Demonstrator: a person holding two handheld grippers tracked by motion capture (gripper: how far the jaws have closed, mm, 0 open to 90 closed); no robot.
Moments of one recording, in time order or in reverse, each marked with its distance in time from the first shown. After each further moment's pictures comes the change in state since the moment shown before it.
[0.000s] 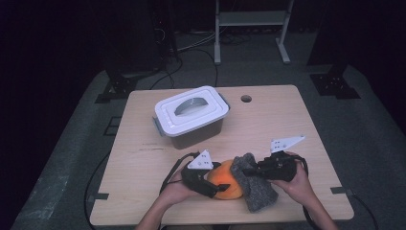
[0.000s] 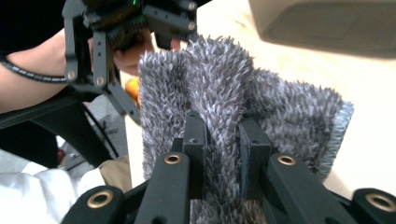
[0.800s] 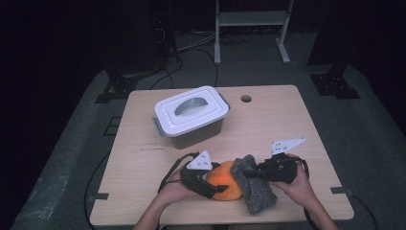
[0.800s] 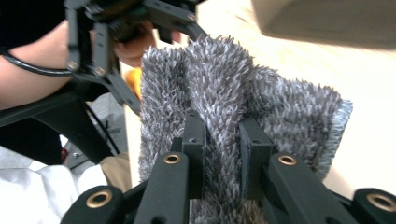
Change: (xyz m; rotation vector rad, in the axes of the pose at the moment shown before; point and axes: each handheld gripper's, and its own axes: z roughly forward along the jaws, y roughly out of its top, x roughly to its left) left arm 0.007 -0.005 -0.003 0.009 -0.029 0.007; right arm -0.004 -0.009 0.000 -0.002 0.012 0.006
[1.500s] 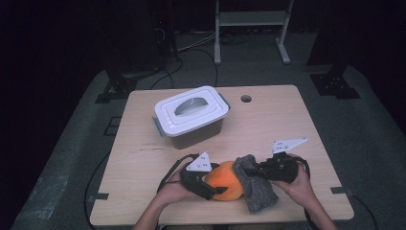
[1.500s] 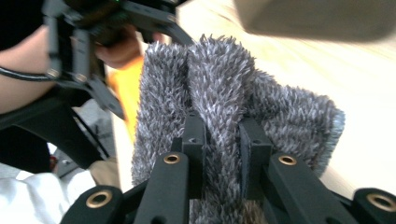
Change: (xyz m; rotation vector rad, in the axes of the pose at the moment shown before) left arm -0.001 -0.003 0.001 0.004 0.002 0.024; right arm -0.003 -0.002 -0.002 -0.002 -0.054 0.030
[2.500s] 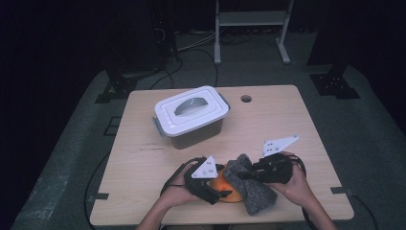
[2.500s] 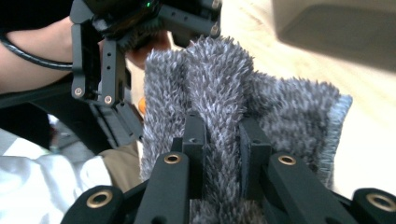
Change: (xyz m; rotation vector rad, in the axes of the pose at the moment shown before) left arm -0.018 0.012 0.003 0.002 0.027 0.106; right arm 0.034 0.027 0.008 0.069 0.029 -0.123
